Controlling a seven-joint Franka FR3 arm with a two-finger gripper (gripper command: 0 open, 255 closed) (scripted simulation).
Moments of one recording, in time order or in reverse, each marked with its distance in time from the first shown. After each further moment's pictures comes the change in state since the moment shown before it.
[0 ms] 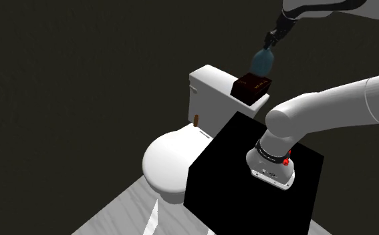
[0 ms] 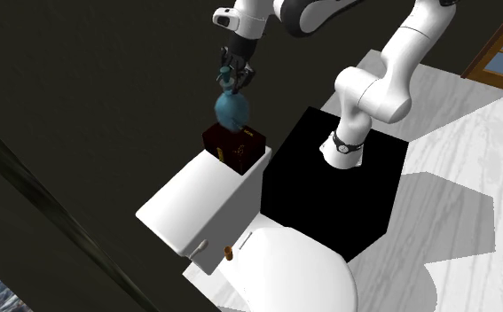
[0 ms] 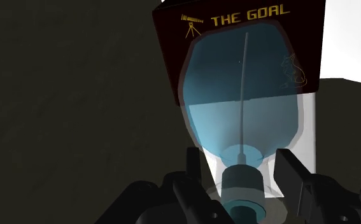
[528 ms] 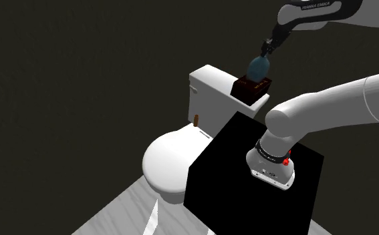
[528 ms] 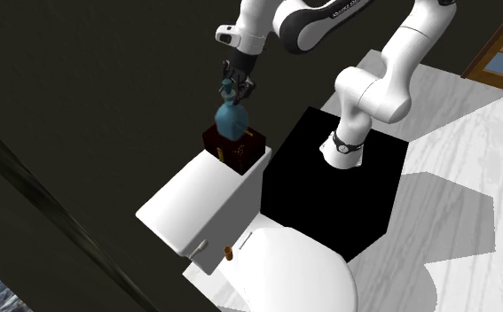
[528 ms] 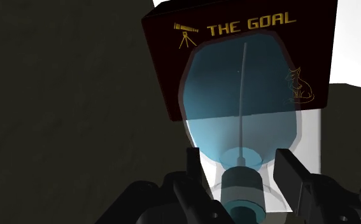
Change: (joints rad) arm -0.009 0.019 -0.029 -0.092 -0.024 0.111 0.006
